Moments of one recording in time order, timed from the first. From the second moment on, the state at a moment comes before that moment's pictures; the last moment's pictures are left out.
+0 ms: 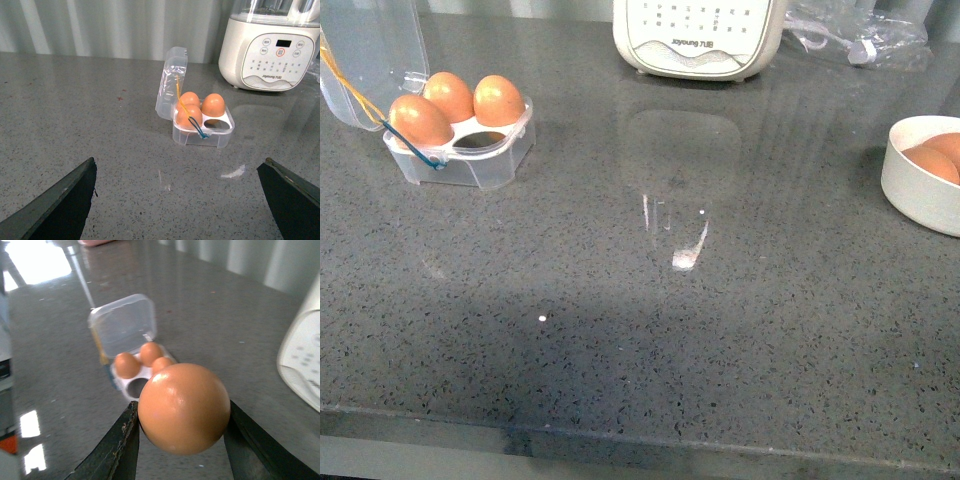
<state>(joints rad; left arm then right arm) 0.00 0.00 0.03 0.00 0.00 0.00 0.32 1.60 1.08 0.20 -0.66 -0.12</state>
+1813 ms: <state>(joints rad) 0.00 0.00 0.03 0.00 0.00 0.00 0.55 2.15 1.60 -0.06 -0.61 -0.37</state>
